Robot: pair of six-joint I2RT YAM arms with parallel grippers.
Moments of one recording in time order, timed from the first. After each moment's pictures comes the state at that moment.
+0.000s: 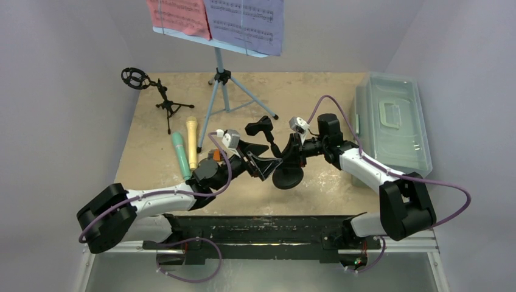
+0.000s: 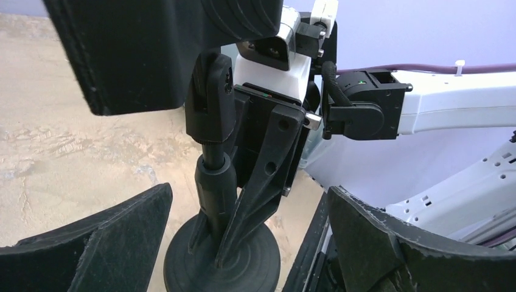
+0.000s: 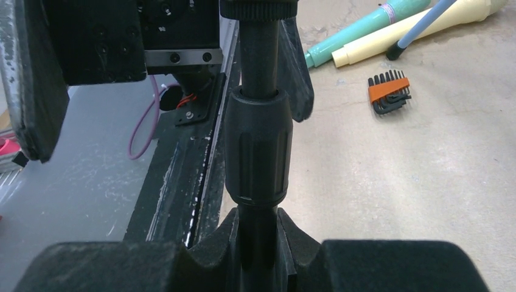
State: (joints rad) left arm -0.93 1.21 0.43 0.99 0.01 -0.56; right arm 0.36 1.38 0.76 0.04 -1.28 -0.20
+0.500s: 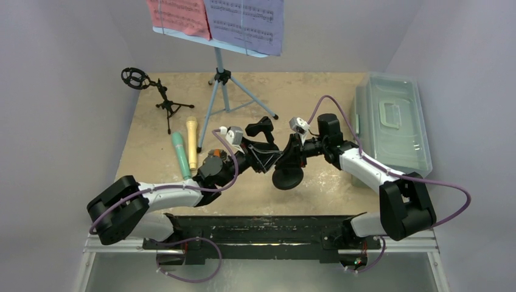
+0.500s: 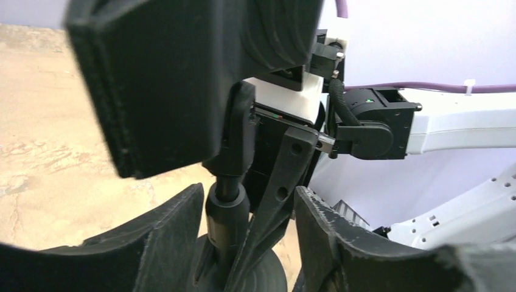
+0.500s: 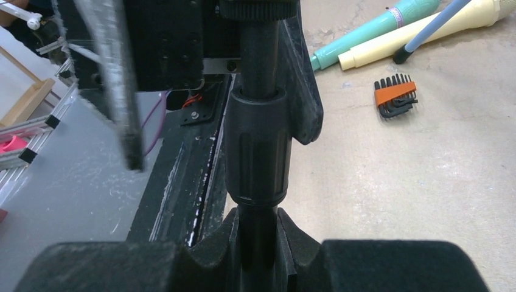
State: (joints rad) left arm -0.93 1.32 0.48 1.08 0.01 -0.57; right arm 0.36 1.38 0.76 0.04 -1.30 -0.21
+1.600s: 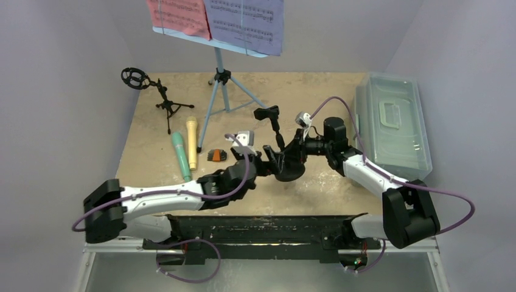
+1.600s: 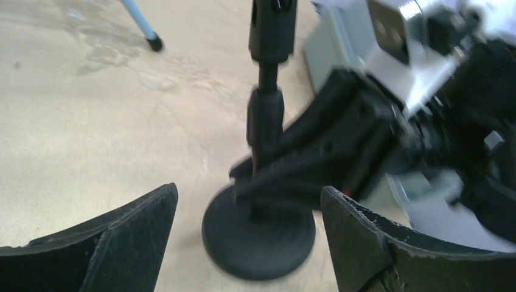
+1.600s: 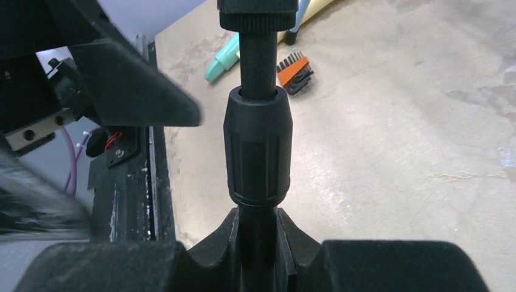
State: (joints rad) left arm -1.19 1.35 0.86 0.18 -0.81 -0.80; right arm 0.34 1.31 0.67 0.20 -0.96 0.05
